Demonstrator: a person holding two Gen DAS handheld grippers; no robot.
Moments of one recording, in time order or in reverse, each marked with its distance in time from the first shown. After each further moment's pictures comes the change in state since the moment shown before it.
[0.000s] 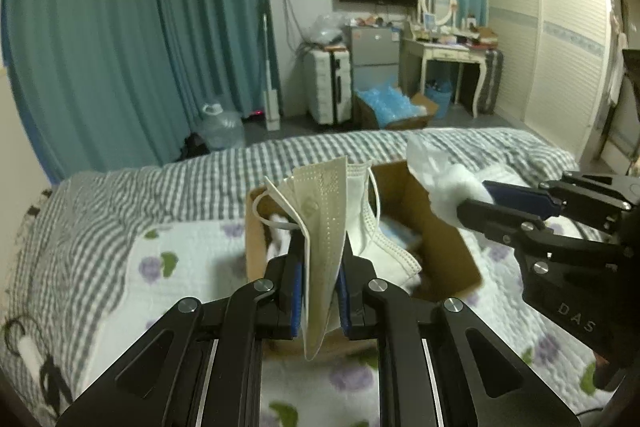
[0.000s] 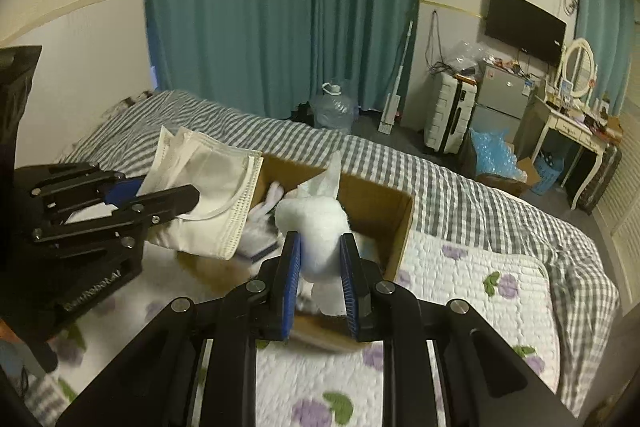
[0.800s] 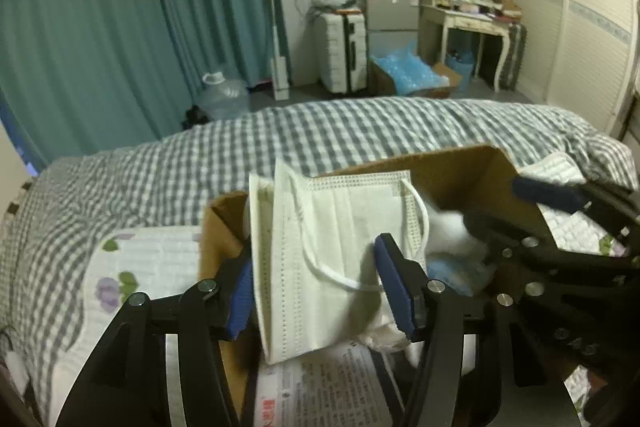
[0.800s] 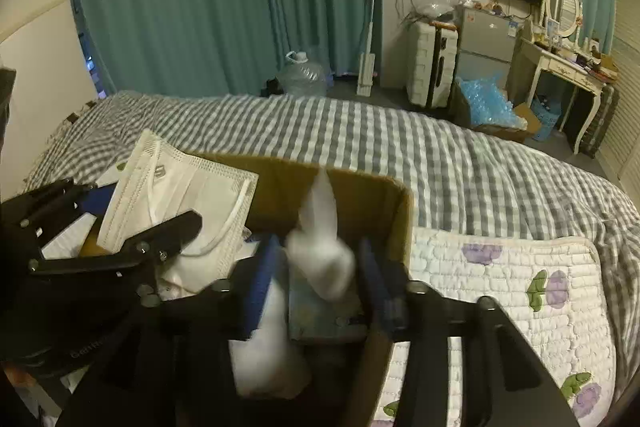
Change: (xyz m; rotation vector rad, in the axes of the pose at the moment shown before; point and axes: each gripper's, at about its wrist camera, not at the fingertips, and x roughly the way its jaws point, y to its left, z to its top) left arm 0.113 0.002 0.012 0.001 0.110 0.053; right arm 0.158 -0.066 -0.002 0.165 0.104 -0.027
